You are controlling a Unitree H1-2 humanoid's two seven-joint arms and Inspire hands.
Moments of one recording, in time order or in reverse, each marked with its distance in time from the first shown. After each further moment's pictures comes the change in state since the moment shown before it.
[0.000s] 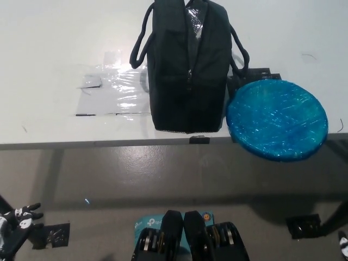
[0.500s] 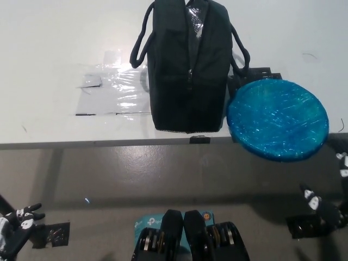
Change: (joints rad) left_arm 0.000 -0.004 0.000 0.002 0.001 0.001 0.000; right_arm -0.197 -0.013 0.147 -0.151 -0.315 0.001 0.003
